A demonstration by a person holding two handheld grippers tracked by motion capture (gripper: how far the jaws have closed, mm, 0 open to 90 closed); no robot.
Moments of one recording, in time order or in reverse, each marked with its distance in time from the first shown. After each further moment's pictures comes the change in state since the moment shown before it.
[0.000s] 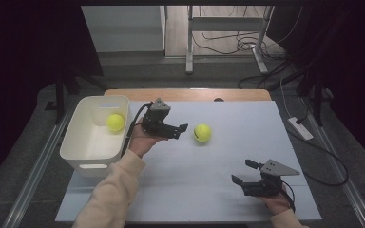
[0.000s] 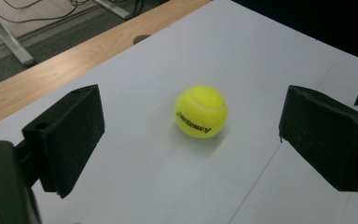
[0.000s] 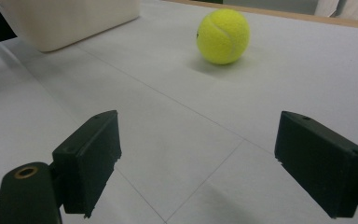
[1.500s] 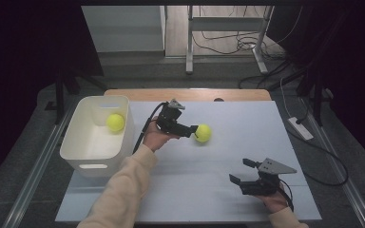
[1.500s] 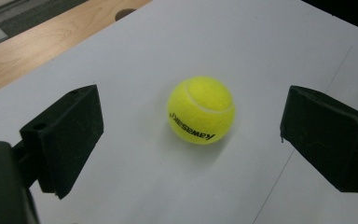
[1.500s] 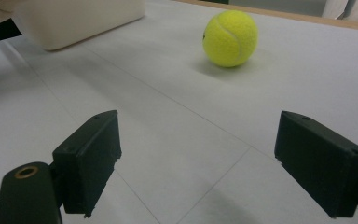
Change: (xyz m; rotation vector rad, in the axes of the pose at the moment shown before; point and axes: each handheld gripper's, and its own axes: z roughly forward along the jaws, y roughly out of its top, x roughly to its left) left arm 0.003 0.006 0.057 0.100 -0.041 -0.003; right arm 0.001 0.003 0.007 0.009 0.021 -0.014
